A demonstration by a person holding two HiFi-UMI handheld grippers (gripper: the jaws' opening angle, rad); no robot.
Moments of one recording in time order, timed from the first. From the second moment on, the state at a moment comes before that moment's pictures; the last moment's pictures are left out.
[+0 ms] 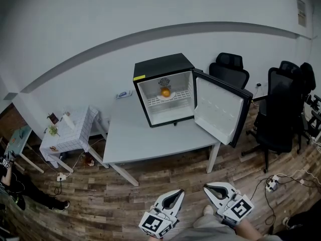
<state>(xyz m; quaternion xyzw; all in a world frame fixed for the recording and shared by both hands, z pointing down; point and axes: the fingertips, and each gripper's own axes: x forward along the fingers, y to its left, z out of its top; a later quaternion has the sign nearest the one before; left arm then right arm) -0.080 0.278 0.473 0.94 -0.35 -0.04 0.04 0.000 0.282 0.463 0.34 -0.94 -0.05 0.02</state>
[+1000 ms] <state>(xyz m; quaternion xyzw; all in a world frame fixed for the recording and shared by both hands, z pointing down) -0.053 0.206 0.469 0.93 -0.36 -0.03 0.04 0.035 0.199 0.457 0.34 -0.94 -0.04 0.00</state>
